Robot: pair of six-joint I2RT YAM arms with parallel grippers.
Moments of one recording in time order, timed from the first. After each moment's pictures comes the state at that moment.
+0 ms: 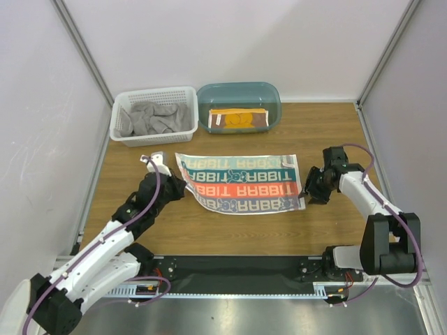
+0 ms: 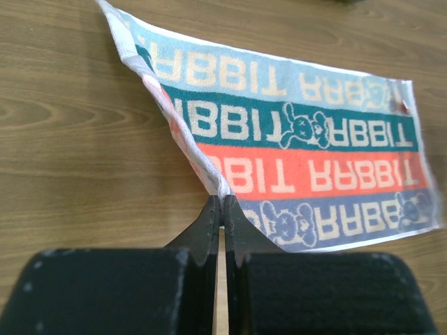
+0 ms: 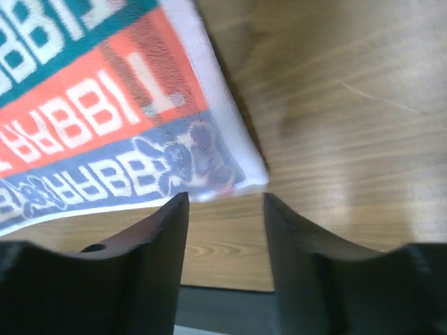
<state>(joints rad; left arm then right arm) -0.55 0.77 0.52 -0.23 -0.24 -0.58 0.06 1.31 0.81 -0.70 -0.18 0.51</state>
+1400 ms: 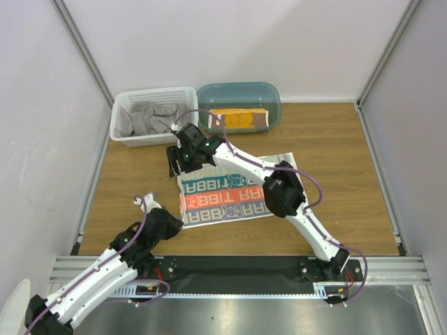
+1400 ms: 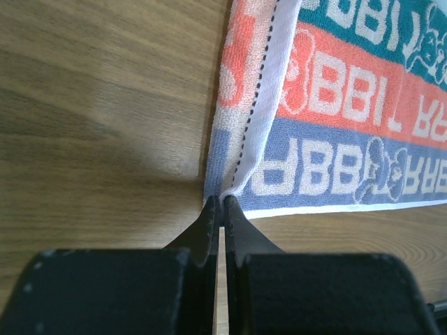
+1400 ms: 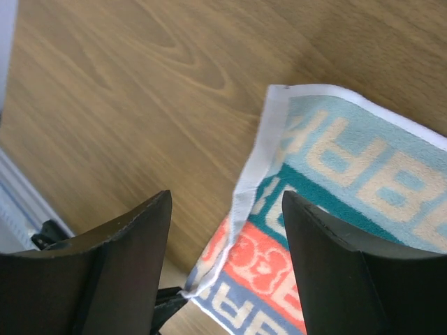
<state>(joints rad) -0.69 0.38 0.16 -0.56 -0.29 -1.07 0.92 2.43 2.27 -0.64 -0.21 0.49</state>
